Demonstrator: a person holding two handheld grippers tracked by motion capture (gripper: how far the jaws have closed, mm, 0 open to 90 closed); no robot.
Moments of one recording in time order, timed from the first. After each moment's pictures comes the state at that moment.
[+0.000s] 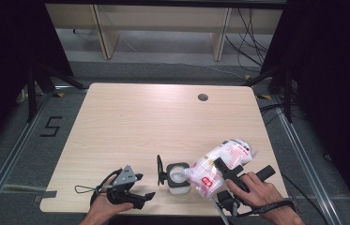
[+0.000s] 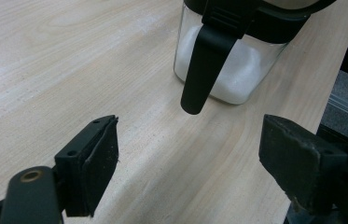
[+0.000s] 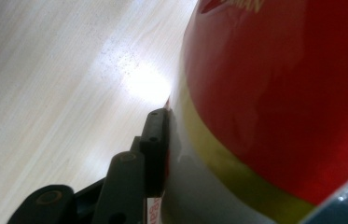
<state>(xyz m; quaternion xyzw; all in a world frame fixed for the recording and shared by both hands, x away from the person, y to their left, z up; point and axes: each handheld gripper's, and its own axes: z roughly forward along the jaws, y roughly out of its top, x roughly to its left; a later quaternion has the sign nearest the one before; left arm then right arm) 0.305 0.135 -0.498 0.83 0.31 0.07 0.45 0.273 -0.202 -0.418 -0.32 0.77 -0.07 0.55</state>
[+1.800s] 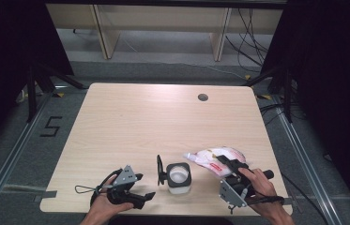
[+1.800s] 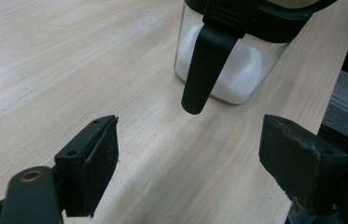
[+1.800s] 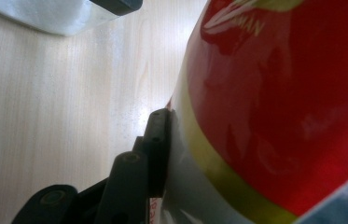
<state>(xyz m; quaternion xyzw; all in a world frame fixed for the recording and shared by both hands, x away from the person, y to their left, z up) 0.305 0.135 -0.499 0.83 0.31 0.09 0.45 0.299 -0.227 -0.434 -0.11 0.83 0.18 0.51</state>
